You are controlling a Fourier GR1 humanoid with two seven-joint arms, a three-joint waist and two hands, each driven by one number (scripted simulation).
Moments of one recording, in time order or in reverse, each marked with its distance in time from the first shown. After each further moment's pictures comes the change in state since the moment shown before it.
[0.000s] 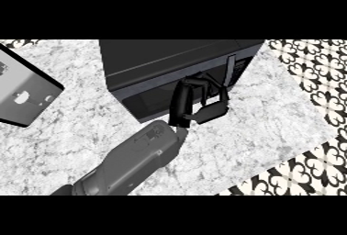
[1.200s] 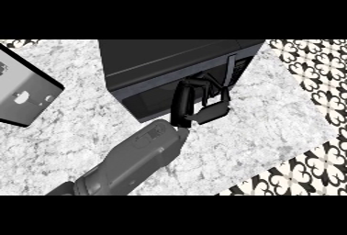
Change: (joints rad) left arm -0.027 0.000 -0.040 0.037 0.102 -0.017 -0.109; right arm -0.023 -0.087 0.011 0.002 -0.149 0.063 0.061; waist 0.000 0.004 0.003
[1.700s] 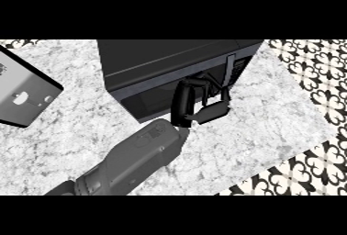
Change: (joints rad) left arm -0.010 0.000 -0.011 0.014 0.036 -0.004 -0.031; right arm -0.009 -0.036 -0.004 0.002 -0.049 0.017 0.017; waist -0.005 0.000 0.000
